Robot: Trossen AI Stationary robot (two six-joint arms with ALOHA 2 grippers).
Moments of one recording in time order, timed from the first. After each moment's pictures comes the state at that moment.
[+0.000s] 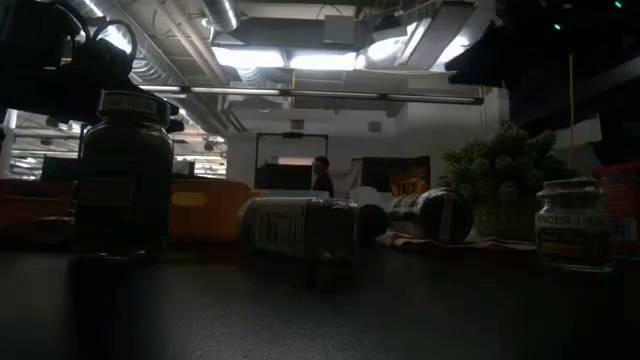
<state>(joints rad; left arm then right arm) 0.26 0.16 0.01 0.05 -0.03 -0.18 -0.14 0.69 0.51 -0.01 0.31 0.02</state>
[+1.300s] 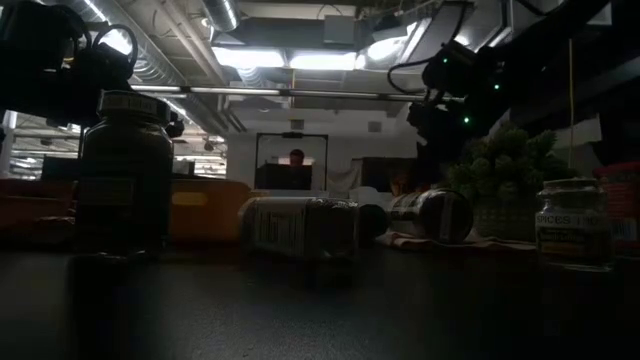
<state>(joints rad) 0.26 0.16 0.01 0.01 -0.03 -0.18 -0.41 1.41 0.69 -0.06 0.03 0.03</state>
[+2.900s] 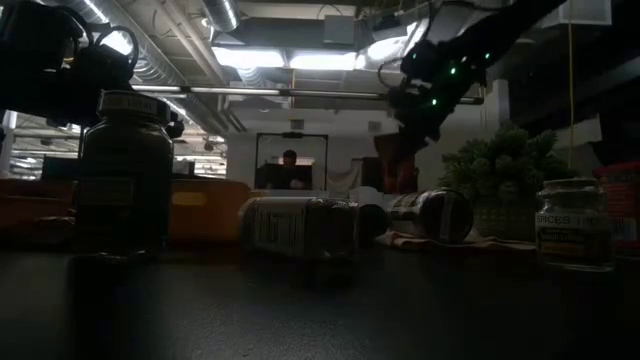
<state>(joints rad) 0.26 0.16 0.01 0.01 -0.03 -0.21 -0.68 1.56 1.11 -0.34 -0.06 -0.23</state>
